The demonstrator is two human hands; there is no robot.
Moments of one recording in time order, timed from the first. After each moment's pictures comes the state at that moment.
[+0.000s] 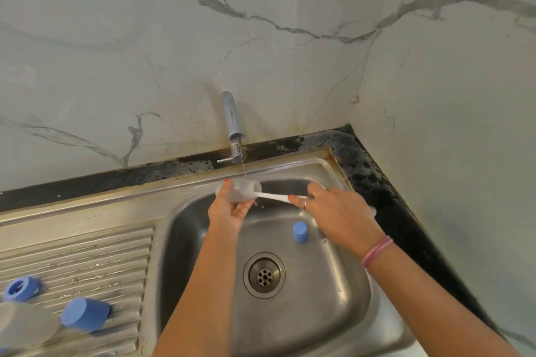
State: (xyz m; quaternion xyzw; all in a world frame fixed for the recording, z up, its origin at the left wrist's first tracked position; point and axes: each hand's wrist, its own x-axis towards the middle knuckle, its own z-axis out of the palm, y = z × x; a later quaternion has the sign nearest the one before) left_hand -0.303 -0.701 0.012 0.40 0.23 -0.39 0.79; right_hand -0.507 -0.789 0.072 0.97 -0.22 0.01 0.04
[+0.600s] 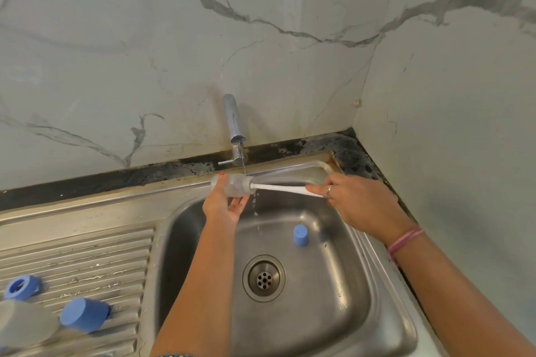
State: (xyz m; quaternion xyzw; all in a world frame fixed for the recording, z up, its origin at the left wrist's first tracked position) left_hand -0.294 -0.707 0.027 0.45 0.23 -0.35 0.79; right_hand -0.526 -0.826 0.092 0.98 -0.22 0.03 0.03
